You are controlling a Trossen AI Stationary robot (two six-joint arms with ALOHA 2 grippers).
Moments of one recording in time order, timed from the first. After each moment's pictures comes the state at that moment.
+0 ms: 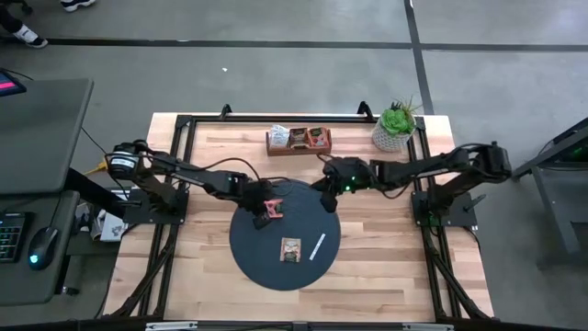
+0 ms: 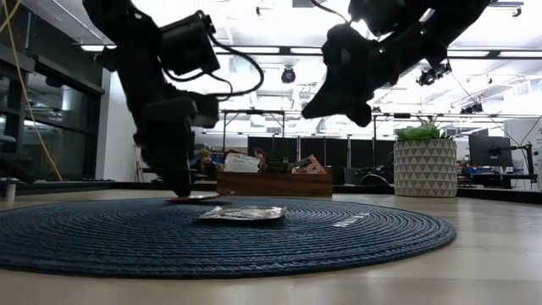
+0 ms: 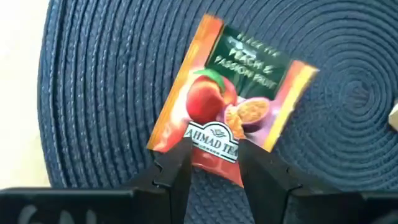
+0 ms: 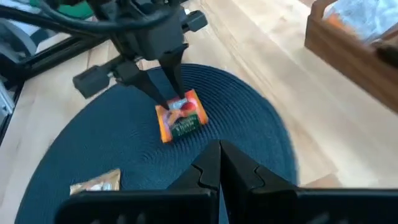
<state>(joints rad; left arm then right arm) -0.02 1.58 0.78 -0.30 -0.02 -0.48 -0.10 1.45 0.74 0.18 0.00 0.40</state>
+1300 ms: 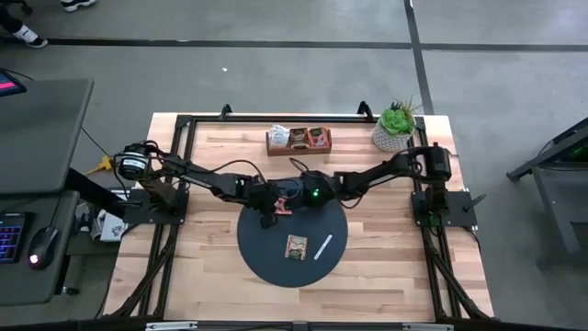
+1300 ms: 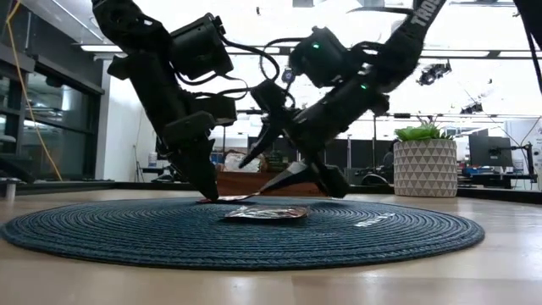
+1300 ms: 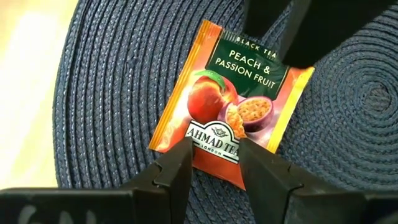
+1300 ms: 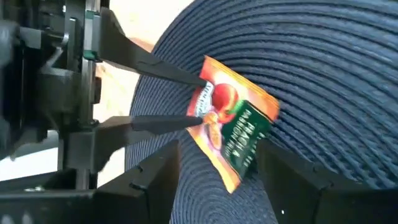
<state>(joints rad) -0.02 1.72 0.79 -0.17 -0.13 -0.35 -0.06 1.95 0.95 0.38 -0.12 1.25</state>
